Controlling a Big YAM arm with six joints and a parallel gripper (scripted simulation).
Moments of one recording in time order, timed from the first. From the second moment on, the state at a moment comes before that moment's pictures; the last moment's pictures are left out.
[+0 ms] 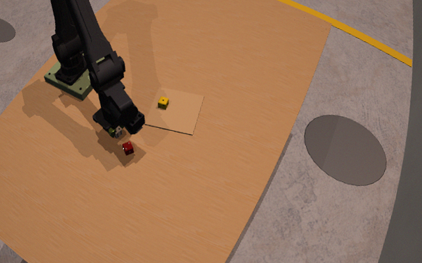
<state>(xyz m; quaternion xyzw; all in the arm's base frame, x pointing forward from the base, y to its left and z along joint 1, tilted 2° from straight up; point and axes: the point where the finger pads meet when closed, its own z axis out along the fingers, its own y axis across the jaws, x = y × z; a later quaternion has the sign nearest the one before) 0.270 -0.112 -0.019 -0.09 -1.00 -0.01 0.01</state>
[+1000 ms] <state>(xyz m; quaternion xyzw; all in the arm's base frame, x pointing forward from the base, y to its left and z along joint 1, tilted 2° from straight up) 0.271 -0.112 -0.025 -0.09 -1.00 -0.01 0.01</state>
